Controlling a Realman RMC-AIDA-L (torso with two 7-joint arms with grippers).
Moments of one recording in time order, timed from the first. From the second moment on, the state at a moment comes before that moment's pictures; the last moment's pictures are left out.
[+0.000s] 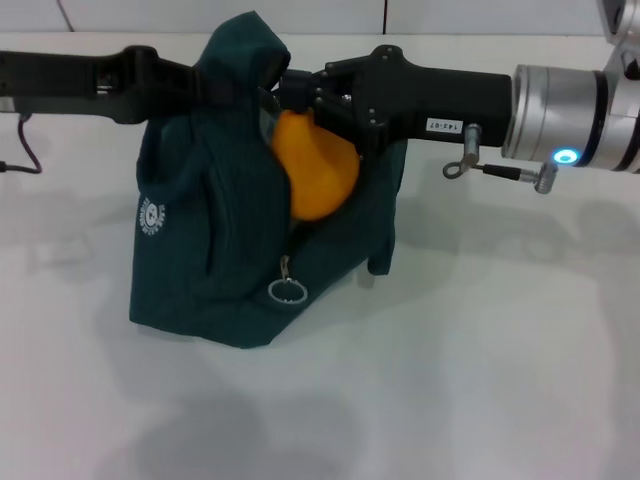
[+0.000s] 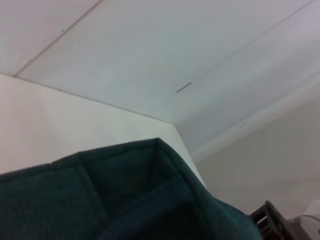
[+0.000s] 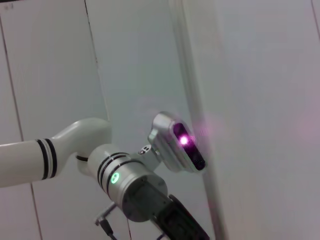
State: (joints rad) left arm -0.59 -1.95 0.67 0.92 1.94 1.77 -2.48; right arm 0.83 2.03 -1.55 -0.47 -0.99 -1.32 1.25
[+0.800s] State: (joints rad) left arm -0.59 -1.95 0.66 0.92 1.94 1.77 -2.48; right arm 0.72 2.01 -1.58 -0.49 -0.81 -1.28 1.37
